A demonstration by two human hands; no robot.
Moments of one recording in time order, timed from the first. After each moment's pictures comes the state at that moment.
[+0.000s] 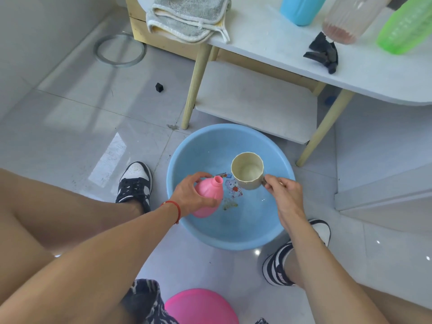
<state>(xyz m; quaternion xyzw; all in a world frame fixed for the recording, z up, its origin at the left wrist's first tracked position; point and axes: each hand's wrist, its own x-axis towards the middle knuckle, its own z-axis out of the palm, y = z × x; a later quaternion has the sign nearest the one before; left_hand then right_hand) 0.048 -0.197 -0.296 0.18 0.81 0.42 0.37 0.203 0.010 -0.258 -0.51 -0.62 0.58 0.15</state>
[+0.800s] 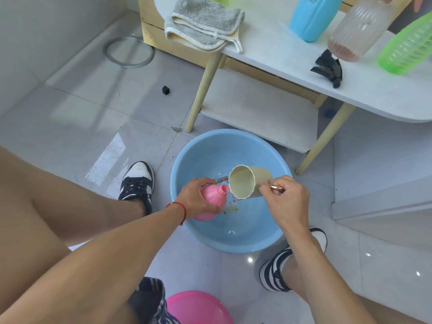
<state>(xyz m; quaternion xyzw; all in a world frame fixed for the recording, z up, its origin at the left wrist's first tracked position) 0.051 -0.196 -0.299 0.21 0.83 0.39 0.35 0.203 -0.022 -0.208 -0.37 -0.84 0.32 0.22</state>
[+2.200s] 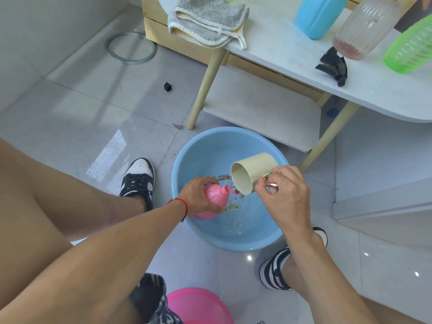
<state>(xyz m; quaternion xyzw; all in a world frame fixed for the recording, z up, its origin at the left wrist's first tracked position) 0.050 -0.195 -0.299 0.24 0.83 0.35 0.35 0.198 -0.028 -0.201 -0.21 -0.92 0.12 0.30</state>
